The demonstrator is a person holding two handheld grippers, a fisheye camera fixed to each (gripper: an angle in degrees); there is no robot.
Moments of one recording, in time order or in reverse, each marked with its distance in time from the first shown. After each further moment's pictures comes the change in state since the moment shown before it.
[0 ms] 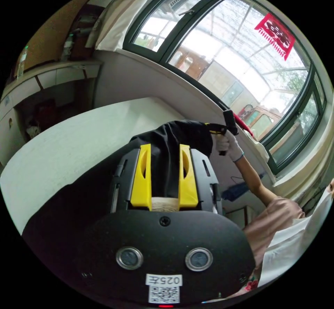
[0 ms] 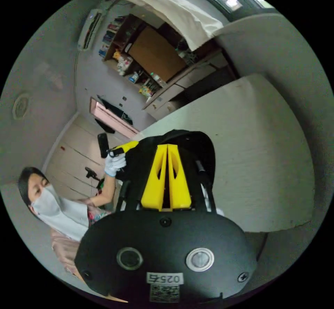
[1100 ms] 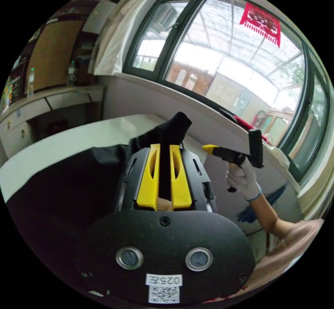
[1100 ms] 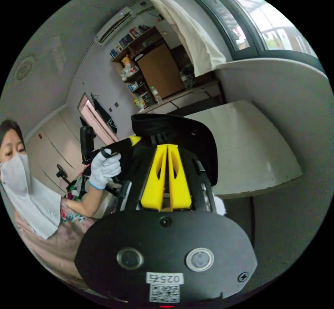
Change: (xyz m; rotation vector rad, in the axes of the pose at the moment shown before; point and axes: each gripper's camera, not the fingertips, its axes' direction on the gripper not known) left arm 0.121 0.017 0.055 0.211 -0.235 0.055; right arm -0.052 0.120 -0.037 0.236 0.220 -0.090
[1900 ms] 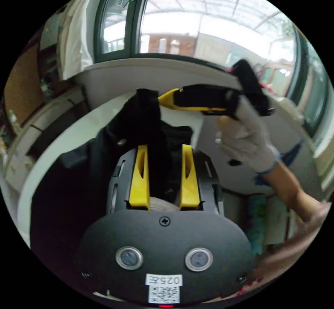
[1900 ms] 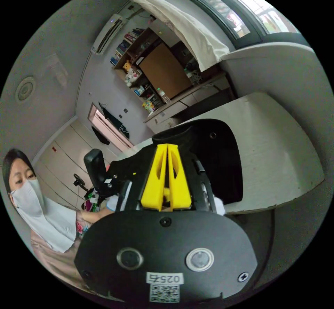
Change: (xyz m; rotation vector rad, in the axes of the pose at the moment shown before) left arm 0.076 0.012 0.084 -0.275 -0.161 0.281; right arm -0.019 -0.025 0.027 -0.027 -0.137 0.062
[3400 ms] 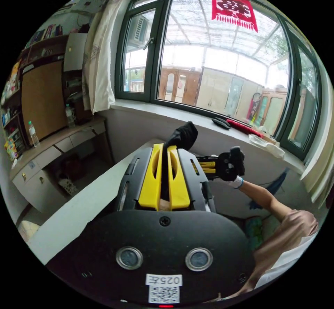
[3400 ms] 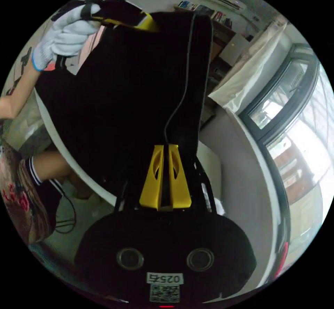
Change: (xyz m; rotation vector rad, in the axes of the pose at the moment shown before) left arm -0.129 -0.085 -0.200 0.297 0.113 -0.064; right arm -0.194 -0.037 0.114 -0.192 0.728 -0.825
